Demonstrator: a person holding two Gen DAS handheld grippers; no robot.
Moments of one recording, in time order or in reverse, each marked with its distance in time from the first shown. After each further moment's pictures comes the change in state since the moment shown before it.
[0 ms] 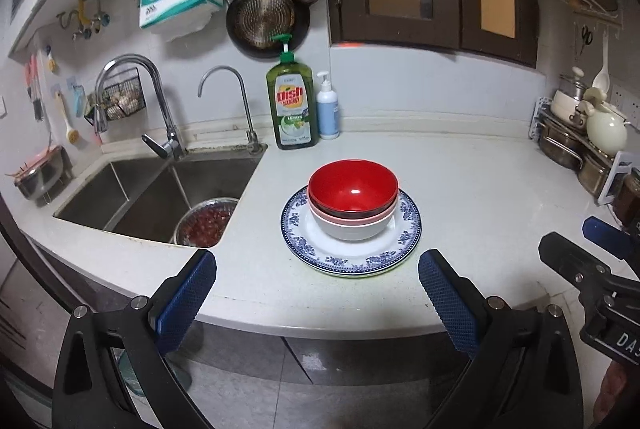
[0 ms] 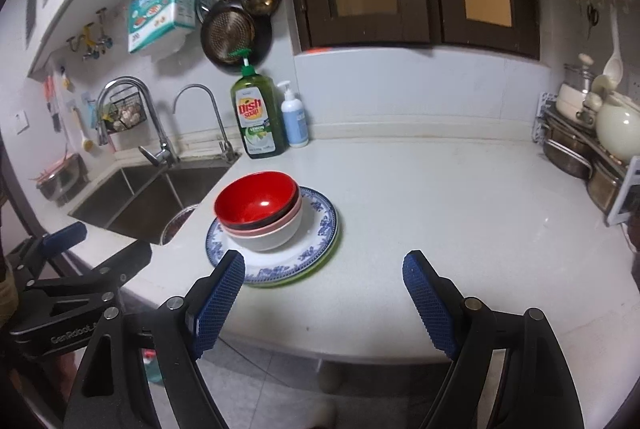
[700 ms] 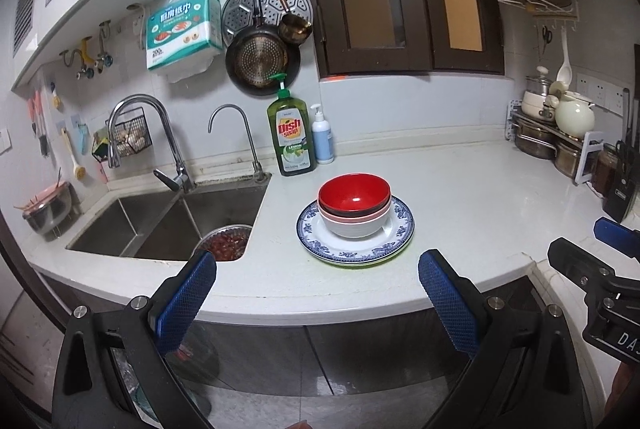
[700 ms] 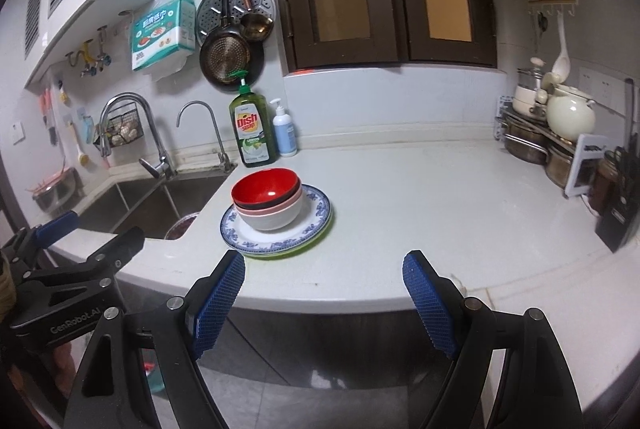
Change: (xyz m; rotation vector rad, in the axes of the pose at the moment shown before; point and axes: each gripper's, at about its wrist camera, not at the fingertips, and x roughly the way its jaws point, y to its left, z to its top) left arm -0.085 0.024 -0.035 0.090 -0.119 -0.031; right arm -0.086 0.035 -0.052 0.044 -0.074 -0.100
